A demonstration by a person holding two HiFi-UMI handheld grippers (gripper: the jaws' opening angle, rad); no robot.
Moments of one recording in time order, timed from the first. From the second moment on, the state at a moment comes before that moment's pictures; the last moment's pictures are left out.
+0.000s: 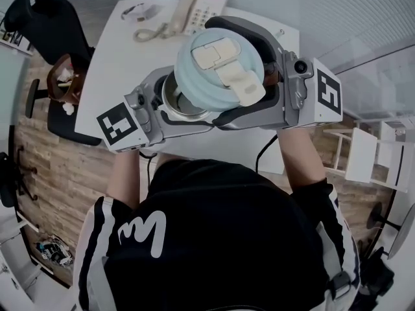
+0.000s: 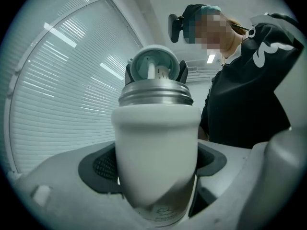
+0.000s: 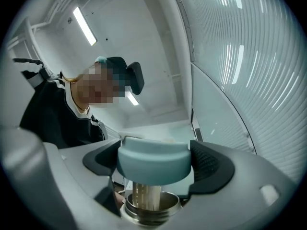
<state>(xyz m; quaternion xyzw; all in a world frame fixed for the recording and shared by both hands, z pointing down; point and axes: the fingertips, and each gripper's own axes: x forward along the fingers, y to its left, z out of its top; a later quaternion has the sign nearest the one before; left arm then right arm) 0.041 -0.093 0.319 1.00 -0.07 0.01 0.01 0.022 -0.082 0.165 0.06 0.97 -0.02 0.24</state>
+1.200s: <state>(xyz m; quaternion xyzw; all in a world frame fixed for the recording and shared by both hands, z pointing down) 0.043 -0.100 0.327 0.99 -0.12 0.02 -0.02 0.042 -0.108 0.192 -0.04 0.96 -0.06 0.28</state>
